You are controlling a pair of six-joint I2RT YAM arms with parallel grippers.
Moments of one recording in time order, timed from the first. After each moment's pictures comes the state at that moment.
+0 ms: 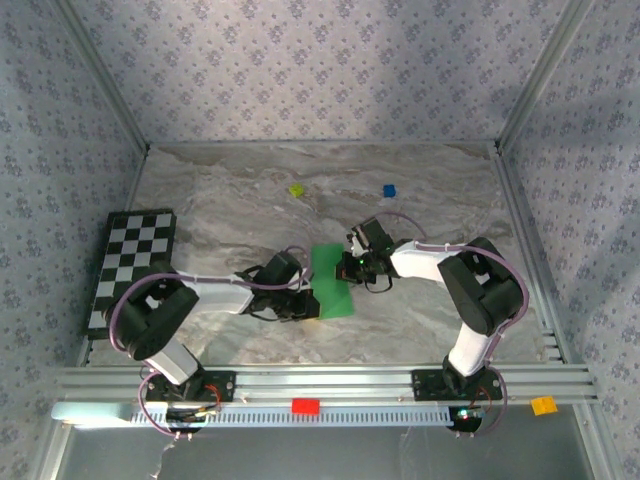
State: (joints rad) left arm -0.83 1.59 0.60 -0.01 0.50 -0.85; right arm 0.58 1.74 0.84 -0.15 -0.38 0.67
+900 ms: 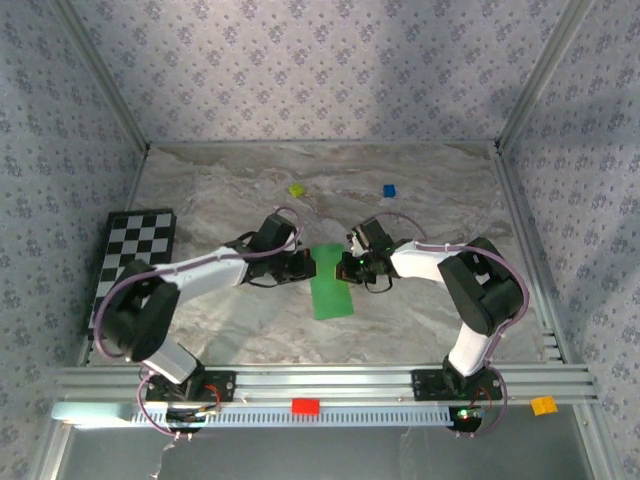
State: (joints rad) left arm -0.68 1.59 0.87 -0.20 0.41 -0.77; right arm 0.58 1.74 0.84 -0.14 -0.38 0.67
